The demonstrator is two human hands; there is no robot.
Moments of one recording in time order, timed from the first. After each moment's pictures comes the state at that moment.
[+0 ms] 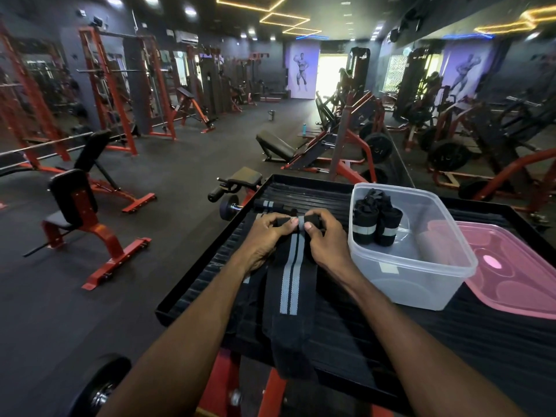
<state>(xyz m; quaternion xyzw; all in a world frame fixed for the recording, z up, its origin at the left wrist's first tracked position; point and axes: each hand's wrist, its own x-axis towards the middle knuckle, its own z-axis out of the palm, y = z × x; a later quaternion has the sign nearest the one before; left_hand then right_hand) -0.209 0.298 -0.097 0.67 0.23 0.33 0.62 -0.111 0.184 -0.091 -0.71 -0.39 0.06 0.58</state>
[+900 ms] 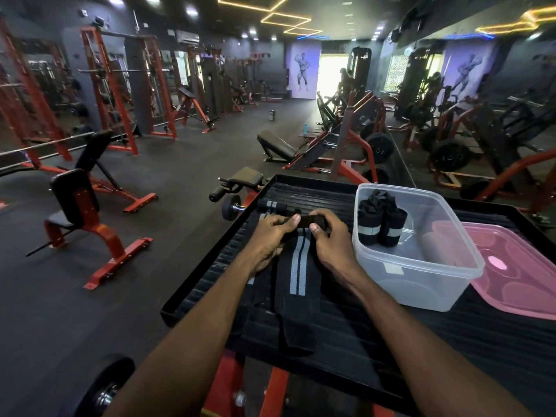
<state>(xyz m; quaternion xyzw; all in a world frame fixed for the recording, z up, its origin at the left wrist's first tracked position) -0.207 0.297 -0.098 0.62 0.27 0.29 0.68 -0.113 0.182 -0.091 -0.70 -0.40 0.05 0.58</state>
